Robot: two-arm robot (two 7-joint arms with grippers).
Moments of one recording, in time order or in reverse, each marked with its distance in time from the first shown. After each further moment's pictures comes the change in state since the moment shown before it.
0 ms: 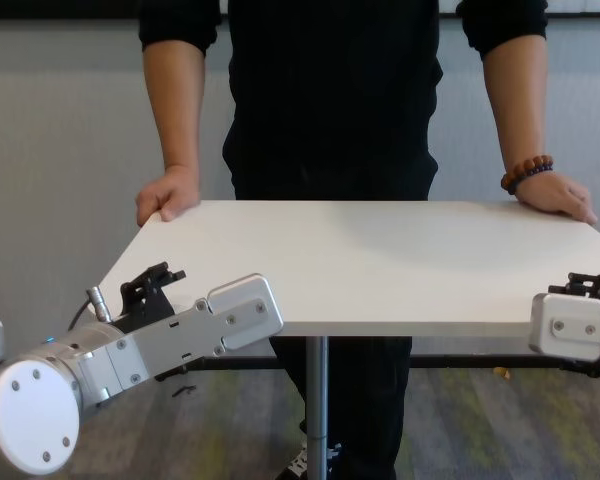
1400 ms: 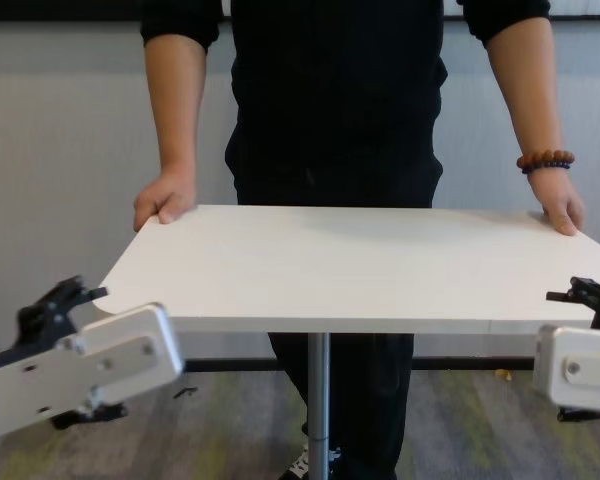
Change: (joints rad) left arm 0.337 0.202 -0.112 -0.520 -0.087 0.064 -0.153; right arm -0.295 0.120 0.072 -0.497 0.056 0.131 0.058
